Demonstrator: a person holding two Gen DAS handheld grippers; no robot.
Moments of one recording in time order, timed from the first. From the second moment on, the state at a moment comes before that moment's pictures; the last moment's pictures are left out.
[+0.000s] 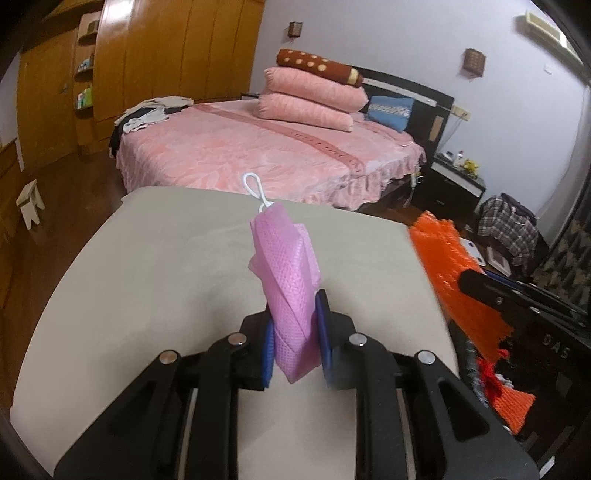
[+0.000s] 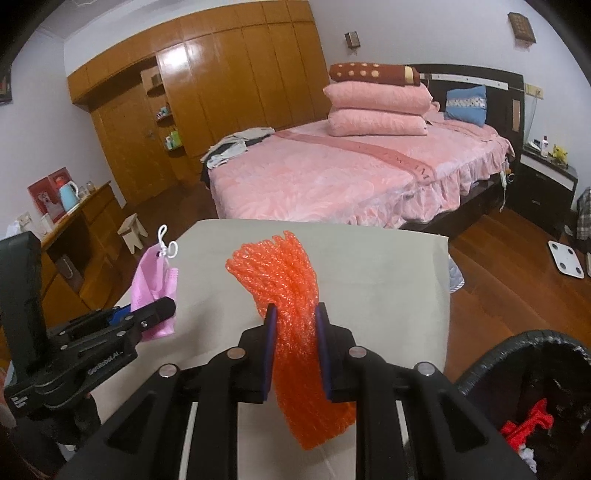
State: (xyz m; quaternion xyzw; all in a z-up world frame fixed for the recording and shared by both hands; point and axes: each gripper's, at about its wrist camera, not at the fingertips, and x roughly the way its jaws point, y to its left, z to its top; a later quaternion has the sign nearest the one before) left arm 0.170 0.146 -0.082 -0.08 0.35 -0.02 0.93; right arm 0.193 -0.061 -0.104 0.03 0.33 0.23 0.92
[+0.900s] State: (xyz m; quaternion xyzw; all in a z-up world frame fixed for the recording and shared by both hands) left arm 0.089 0.039 -0.032 -0.06 0.30 -0.11 0.95; right arm 0.088 -0.160 -0.049 0.04 0.26 0.19 0.95
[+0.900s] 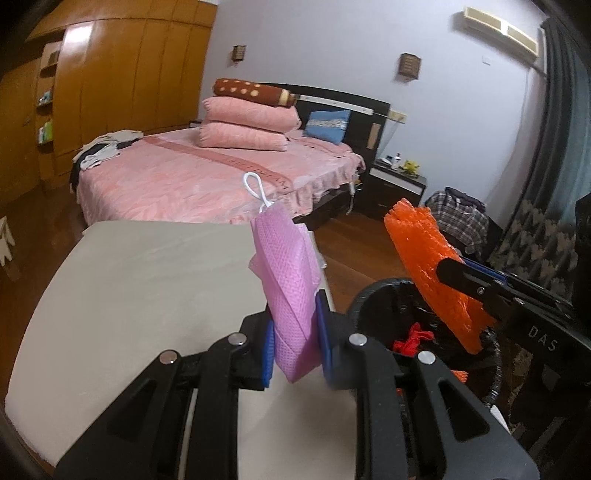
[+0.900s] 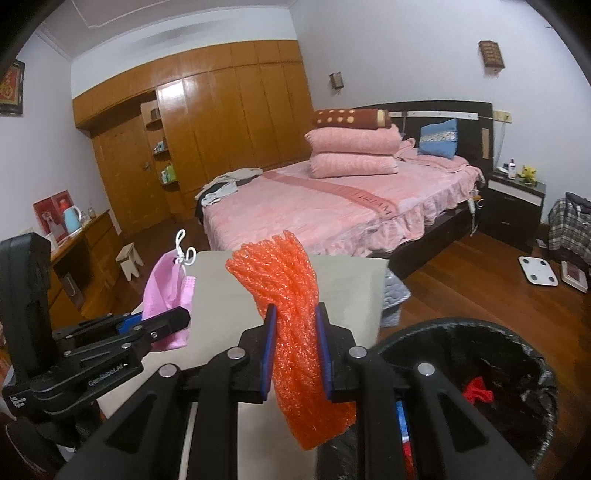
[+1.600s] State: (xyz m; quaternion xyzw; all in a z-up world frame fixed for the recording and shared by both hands) left arm 0.096 -0.082 -0.039 0.00 0.29 -0.22 0.93; right arm 0.057 -0.262 -0.049 0.05 0.23 0.09 0.97
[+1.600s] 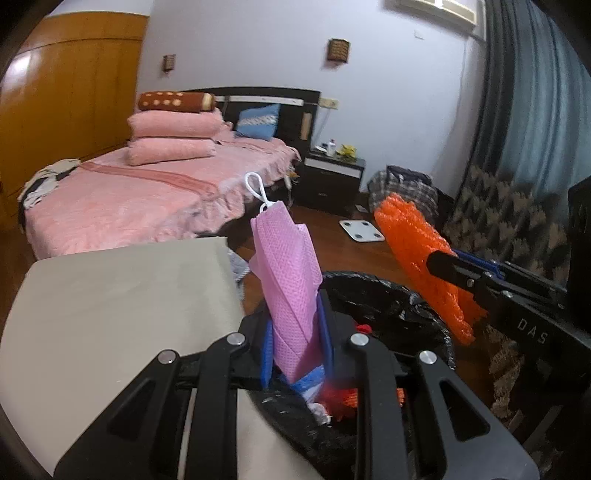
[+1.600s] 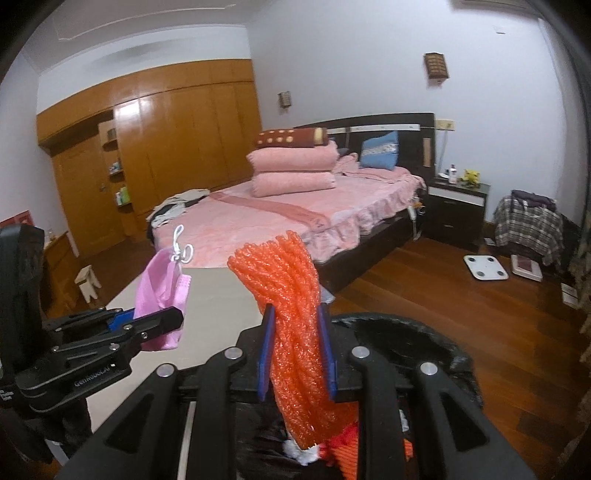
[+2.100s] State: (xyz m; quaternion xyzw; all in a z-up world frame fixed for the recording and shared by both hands) left arm 0.138 -0.146 -0.076 0.02 0.31 -0.28 0.91; right arm 0.082 -0.323 -0.085 0.06 0.26 0.03 0.96
